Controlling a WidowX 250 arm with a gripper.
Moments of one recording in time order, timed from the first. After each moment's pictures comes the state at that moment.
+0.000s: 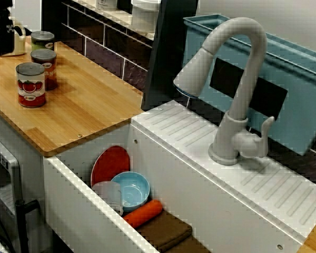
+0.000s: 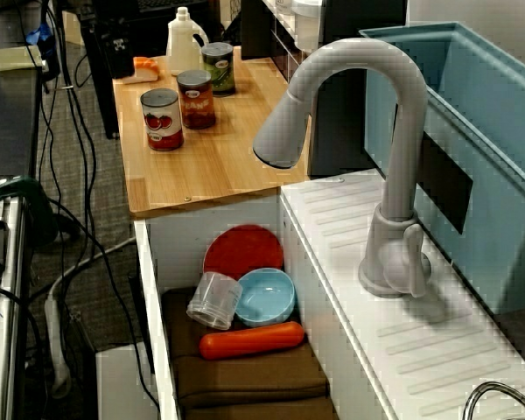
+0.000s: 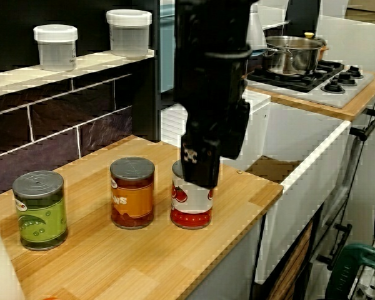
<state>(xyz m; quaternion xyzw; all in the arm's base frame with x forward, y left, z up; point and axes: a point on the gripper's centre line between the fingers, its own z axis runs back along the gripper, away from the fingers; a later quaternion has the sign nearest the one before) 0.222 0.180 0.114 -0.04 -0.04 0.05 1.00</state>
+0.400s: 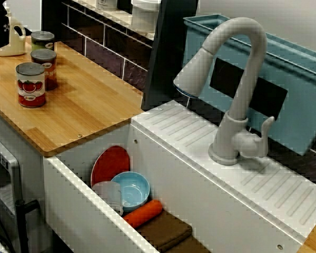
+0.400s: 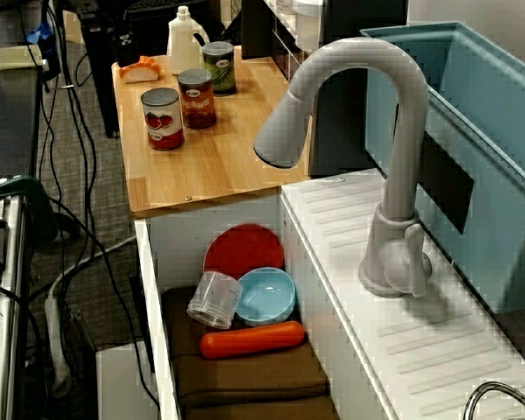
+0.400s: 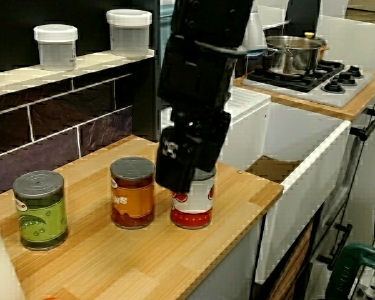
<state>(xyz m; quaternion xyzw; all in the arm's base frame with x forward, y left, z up) 0.233 0.206 0.118 0.07 -0.09 0.07 0.99</state>
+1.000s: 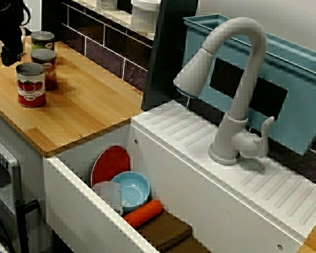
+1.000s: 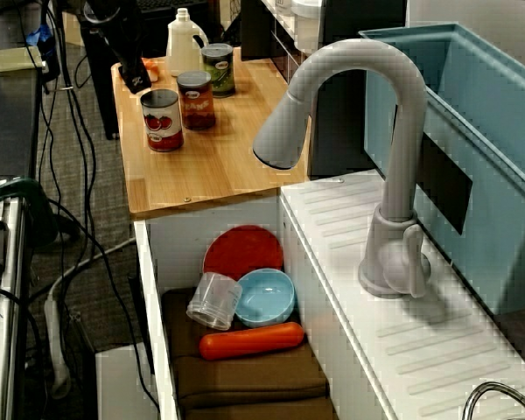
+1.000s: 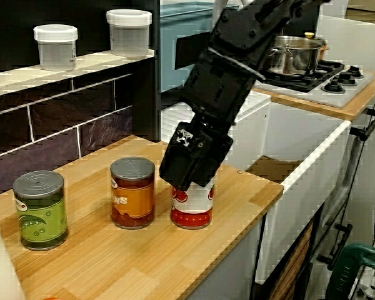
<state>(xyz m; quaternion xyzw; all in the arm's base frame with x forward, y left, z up) 0.240 0.187 0.099 0.23 -0.14 0.03 0.96</state>
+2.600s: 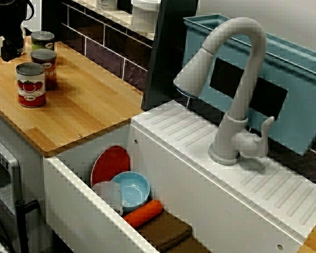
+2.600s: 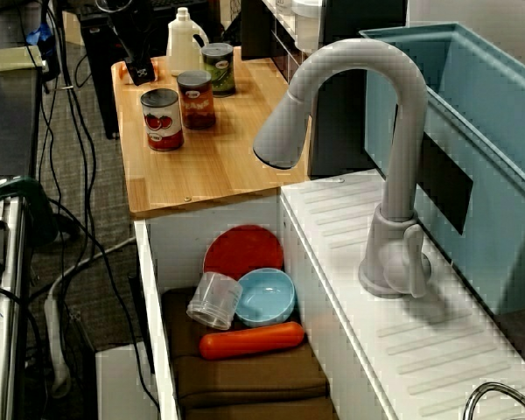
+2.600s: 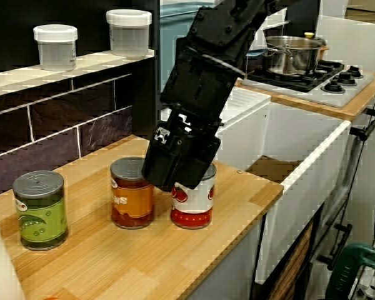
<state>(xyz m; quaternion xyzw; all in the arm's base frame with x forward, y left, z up) 0.248 0.202 0.102 0.23 -0.11 0.02 0.97</state>
